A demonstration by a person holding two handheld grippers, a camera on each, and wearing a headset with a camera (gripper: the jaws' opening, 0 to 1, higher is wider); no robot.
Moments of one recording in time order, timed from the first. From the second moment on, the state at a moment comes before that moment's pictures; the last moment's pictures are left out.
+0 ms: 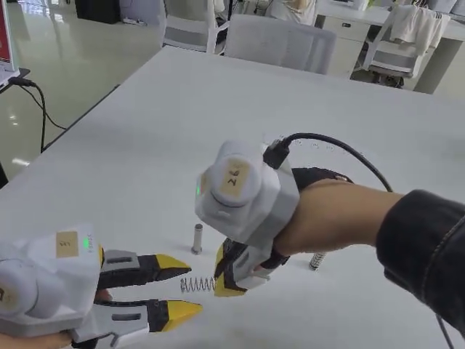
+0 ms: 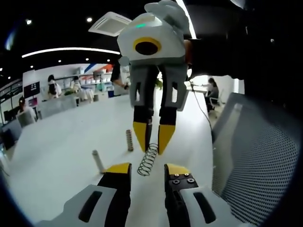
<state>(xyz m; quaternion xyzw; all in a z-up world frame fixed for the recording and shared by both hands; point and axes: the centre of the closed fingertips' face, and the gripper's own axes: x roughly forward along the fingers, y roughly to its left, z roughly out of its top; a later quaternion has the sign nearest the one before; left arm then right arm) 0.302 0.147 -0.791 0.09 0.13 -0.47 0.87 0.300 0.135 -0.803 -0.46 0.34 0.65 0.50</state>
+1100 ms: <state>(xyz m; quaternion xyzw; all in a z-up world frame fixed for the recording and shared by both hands) 0.295 0.140 -0.794 0.13 0.13 -0.49 0.85 0.287 0.143 -0.774 -0.46 0.31 0.67 0.49</state>
